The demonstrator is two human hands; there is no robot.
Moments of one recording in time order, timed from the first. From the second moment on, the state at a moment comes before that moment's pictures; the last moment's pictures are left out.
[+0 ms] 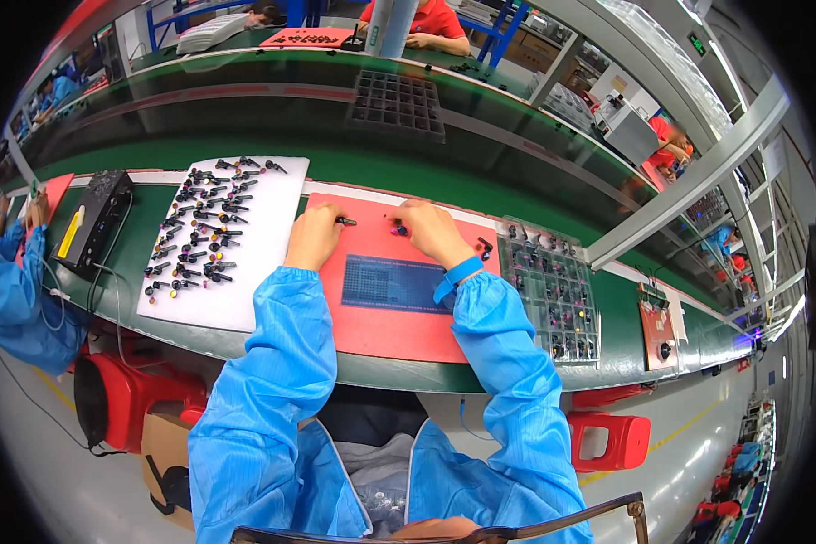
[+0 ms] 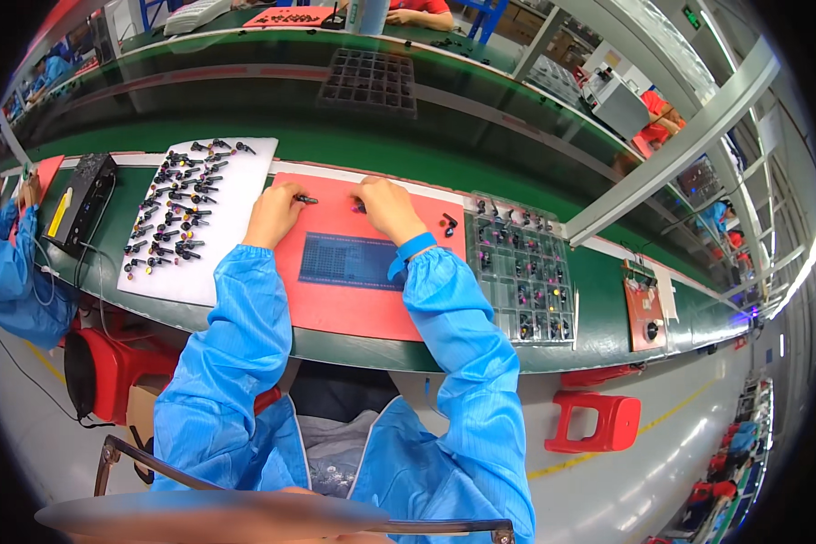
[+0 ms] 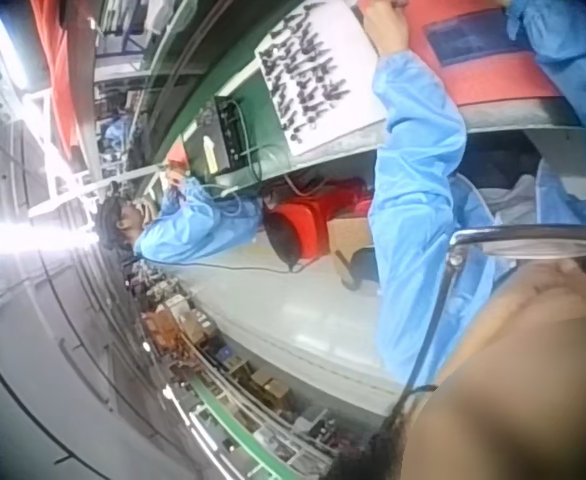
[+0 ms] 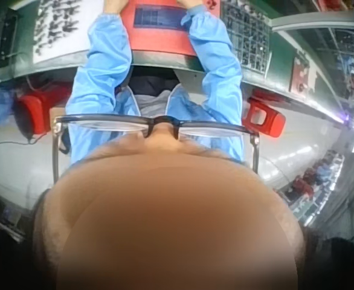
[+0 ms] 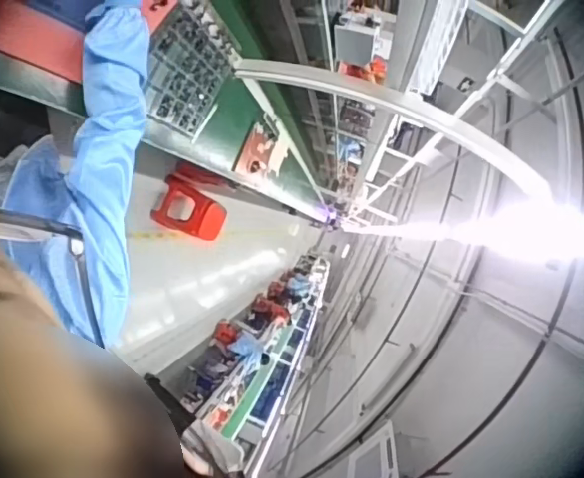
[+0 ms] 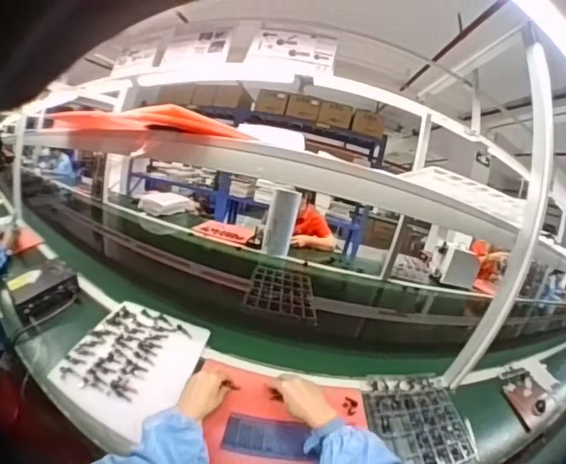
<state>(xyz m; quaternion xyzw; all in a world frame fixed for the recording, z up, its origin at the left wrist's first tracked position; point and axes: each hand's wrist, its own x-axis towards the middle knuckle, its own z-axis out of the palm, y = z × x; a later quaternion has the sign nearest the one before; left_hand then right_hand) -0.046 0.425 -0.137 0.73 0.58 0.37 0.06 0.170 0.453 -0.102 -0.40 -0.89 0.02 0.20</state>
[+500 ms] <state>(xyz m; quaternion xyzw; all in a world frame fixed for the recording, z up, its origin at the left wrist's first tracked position) -0.071 0.430 -0.134 0.67 0.62 0.40 0.08 0.122 0.466 -0.103 -0.37 -0.86 0.19 0.29</state>
